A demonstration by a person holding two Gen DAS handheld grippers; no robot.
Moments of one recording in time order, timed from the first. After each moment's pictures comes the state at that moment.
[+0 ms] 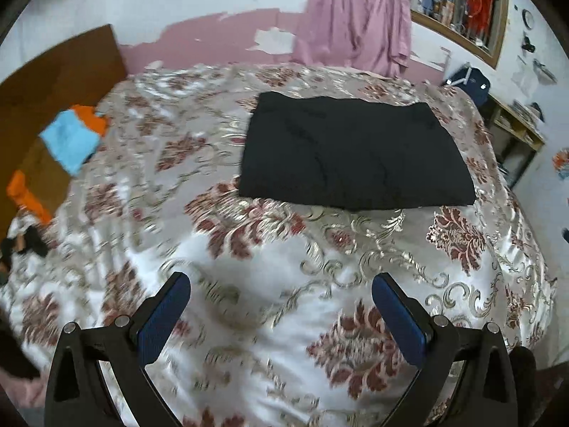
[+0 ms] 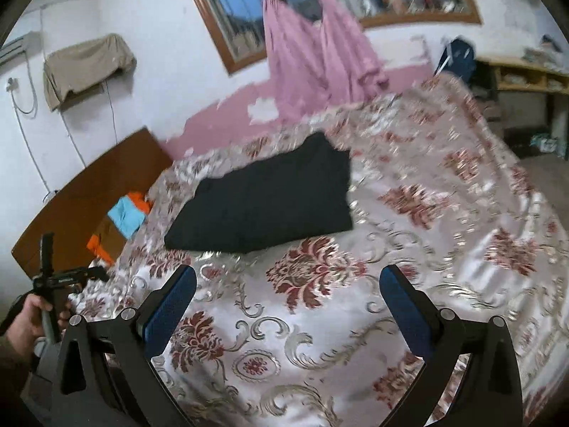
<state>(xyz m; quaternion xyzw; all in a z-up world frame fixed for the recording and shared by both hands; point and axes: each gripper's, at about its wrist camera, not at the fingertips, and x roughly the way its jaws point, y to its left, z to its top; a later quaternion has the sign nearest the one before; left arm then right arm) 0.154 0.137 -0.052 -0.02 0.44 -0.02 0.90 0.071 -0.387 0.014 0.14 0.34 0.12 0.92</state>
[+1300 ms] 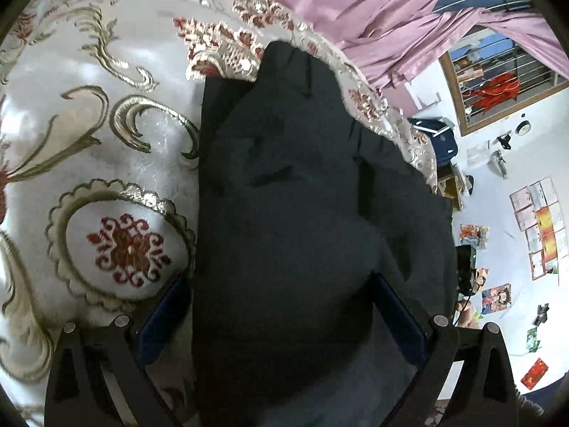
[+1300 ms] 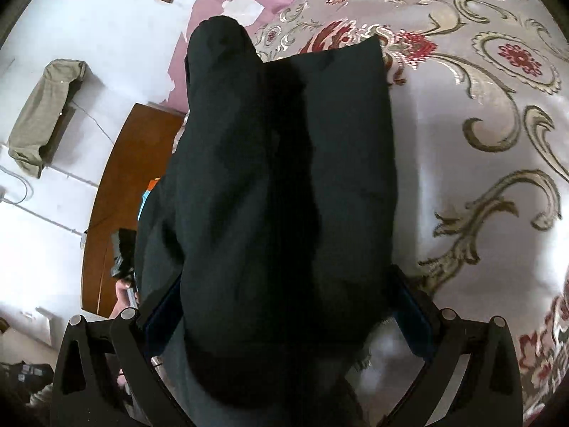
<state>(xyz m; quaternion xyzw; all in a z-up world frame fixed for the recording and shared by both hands) 0.530 0.209 -0.233 -0.28 0.52 -0.23 0.77 0.505 -0.366 -0.207 0.29 0.53 0.28 0.75</state>
